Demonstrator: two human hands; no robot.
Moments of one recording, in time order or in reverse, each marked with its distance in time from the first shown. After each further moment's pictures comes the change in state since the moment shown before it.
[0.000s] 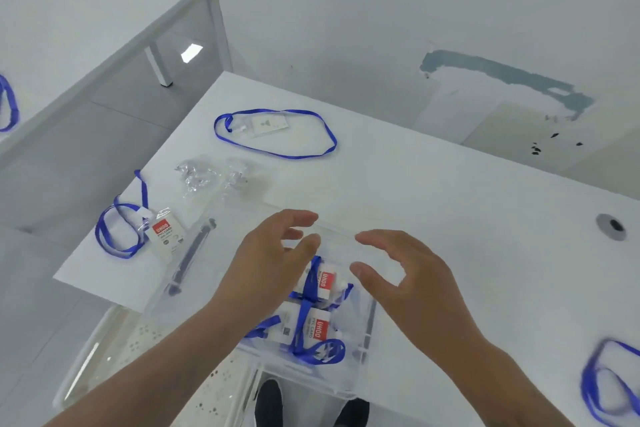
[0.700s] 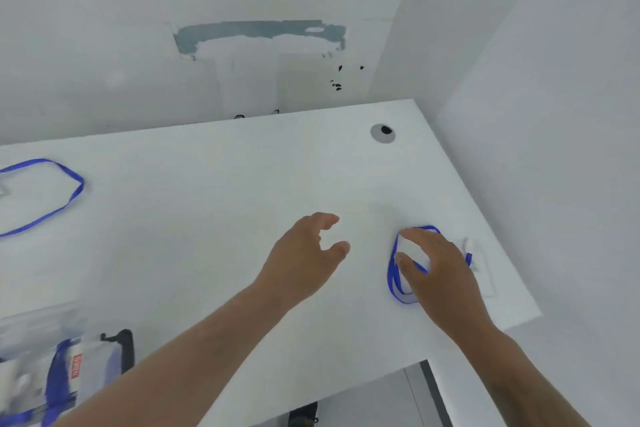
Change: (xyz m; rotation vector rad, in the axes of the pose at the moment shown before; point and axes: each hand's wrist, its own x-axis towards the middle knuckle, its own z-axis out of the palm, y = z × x) left_hand -0.005 0.141 0.331 0.331 -0.617 0.297; right_hand -0.168 0.275 -0.148 0.047 0.488 0.680
